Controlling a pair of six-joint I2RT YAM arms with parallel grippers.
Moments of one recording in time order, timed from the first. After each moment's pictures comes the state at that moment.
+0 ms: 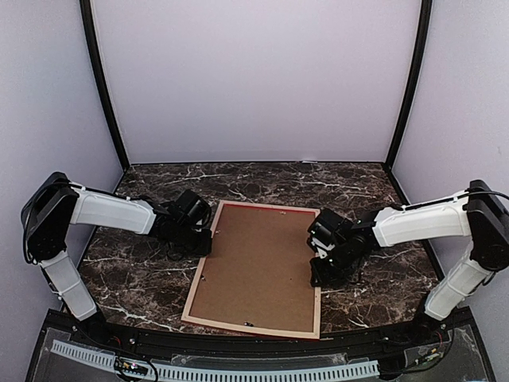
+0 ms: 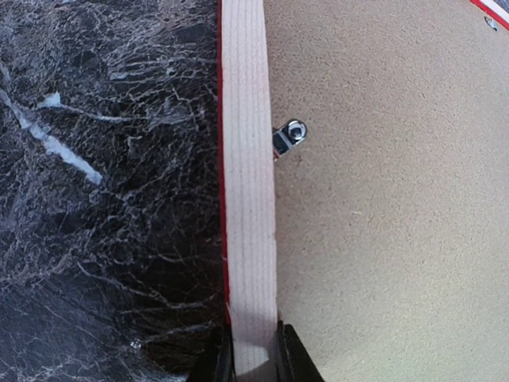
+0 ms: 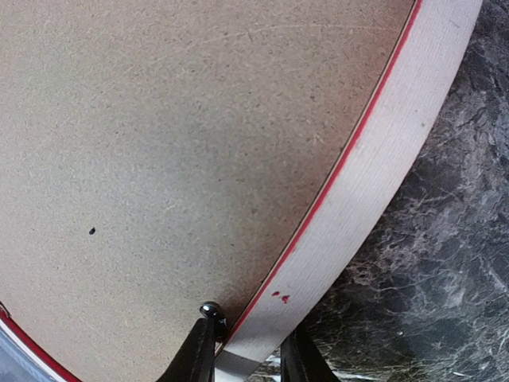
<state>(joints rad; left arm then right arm) -0.72 1.72 0.94 -0.32 -0.05 -0.60 0.90 1.56 0.85 -0.59 -0.07 0.58</state>
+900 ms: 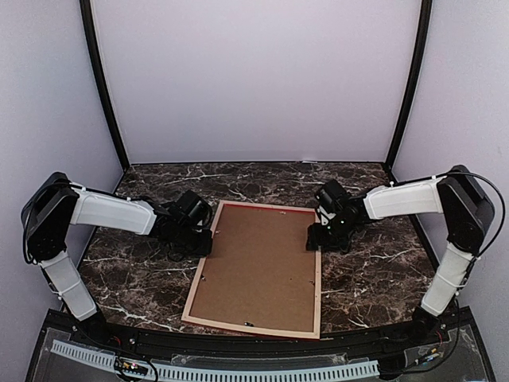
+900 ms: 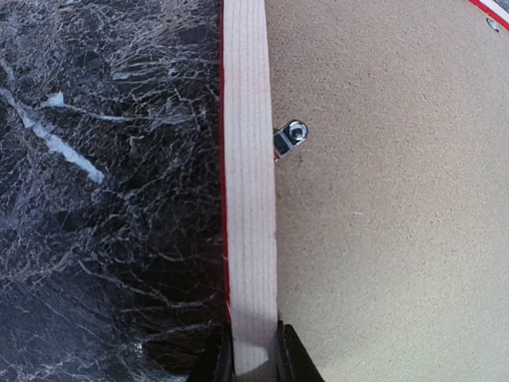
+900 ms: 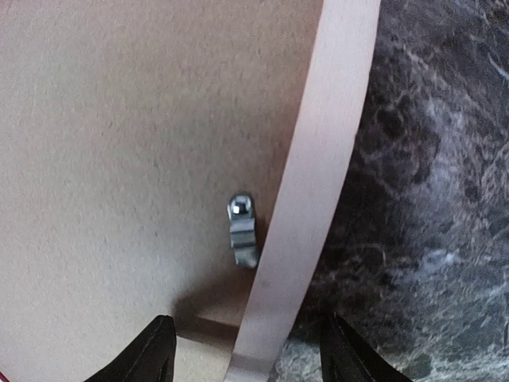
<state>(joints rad) -0.73 1.72 0.94 -0.32 -0.07 -0.61 0.65 1.73 1.01 -0.48 -0.05 0.55</state>
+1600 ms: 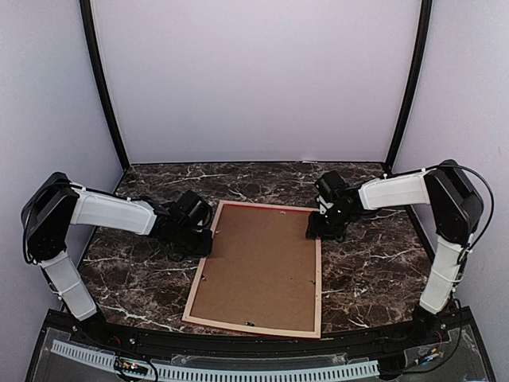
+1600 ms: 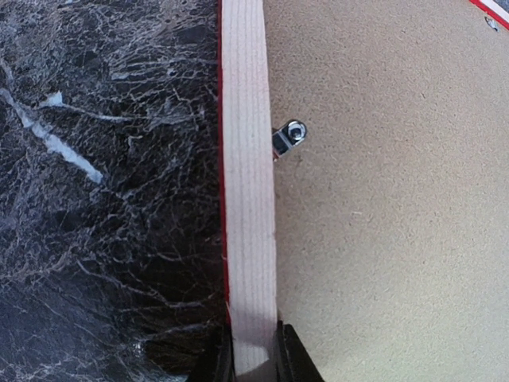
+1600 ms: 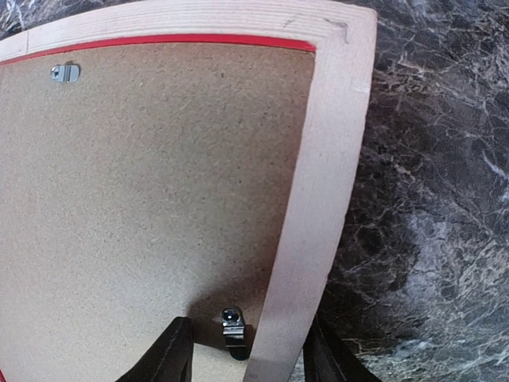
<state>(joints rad) -0.73 1.72 0.94 -0.32 -0.07 -0.61 0.58 1.85 1.13 -0.43 -0.07 0.55</state>
